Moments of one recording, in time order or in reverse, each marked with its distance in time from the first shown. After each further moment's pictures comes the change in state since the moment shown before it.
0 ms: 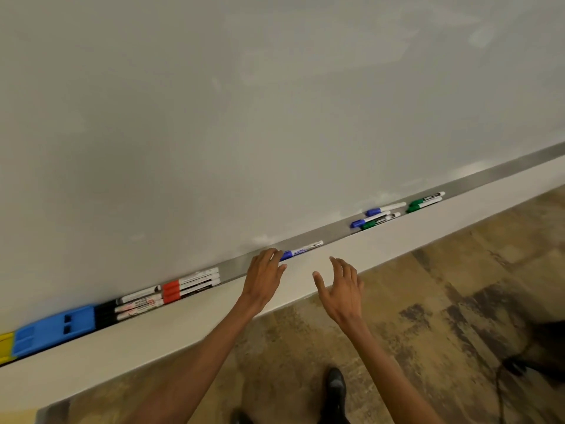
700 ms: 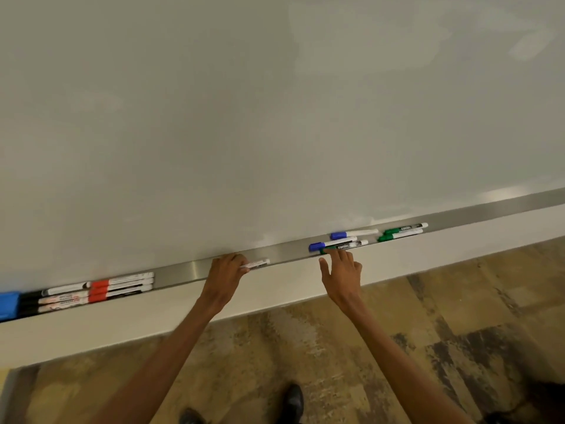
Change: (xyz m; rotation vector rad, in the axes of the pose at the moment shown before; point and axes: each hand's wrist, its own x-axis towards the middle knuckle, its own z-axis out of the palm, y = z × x) left_hand 0.064 0.056 0.037 0.031 0.028 -0.179; right_hand 0.158 0.115 -0.073 -0.101 -0.110 -0.205
